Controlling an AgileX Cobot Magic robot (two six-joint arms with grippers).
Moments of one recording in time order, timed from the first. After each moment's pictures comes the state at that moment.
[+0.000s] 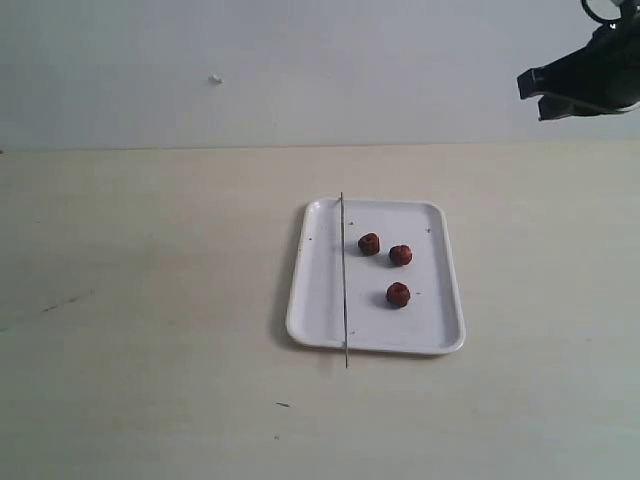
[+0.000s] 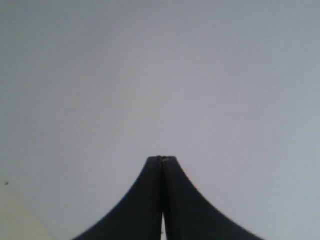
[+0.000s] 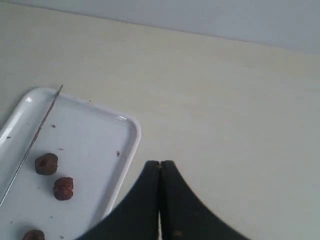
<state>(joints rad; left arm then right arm) -0.09 0.00 0.00 -0.79 -0.46 -0.04 -0.14 1.68 -1.26 0.47 0.56 -0.52</state>
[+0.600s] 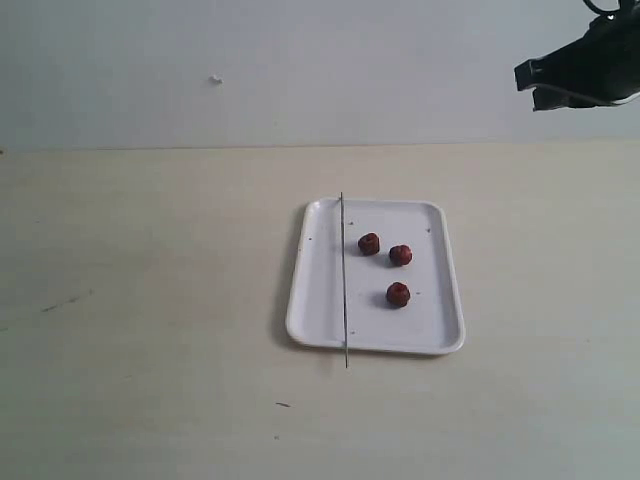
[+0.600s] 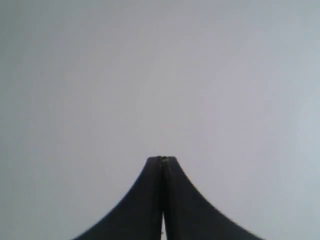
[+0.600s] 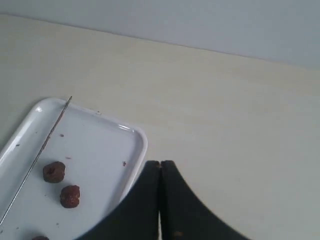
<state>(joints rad) -0.09 0.62 -0.55 -0.03 -0.47 -0.44 -0.14 1.68 -1.27 0.54 0.55 -0.60</state>
